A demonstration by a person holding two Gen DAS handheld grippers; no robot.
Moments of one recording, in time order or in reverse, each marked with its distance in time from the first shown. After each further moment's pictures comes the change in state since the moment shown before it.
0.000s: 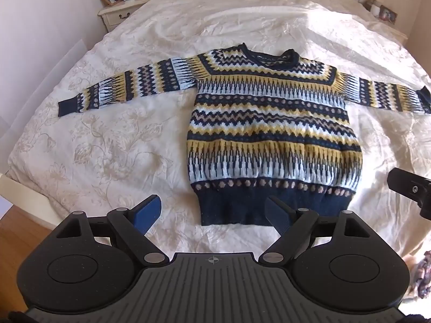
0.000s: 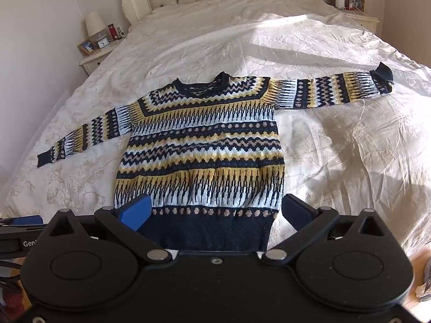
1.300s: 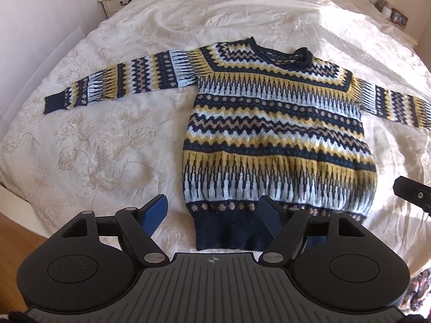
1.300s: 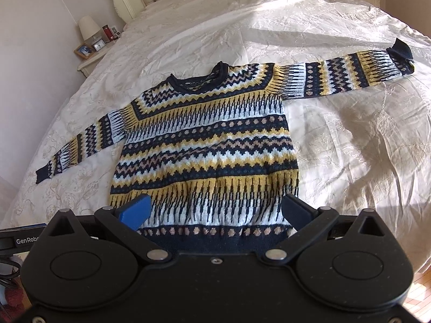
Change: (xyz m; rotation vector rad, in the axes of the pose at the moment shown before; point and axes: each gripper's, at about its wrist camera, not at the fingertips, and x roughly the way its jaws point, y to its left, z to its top) left arm 0.062 0.010 0.043 -0.052 0.059 -0.021; right arm 0.075 -0.031 0.036 0.074 0.057 0.052
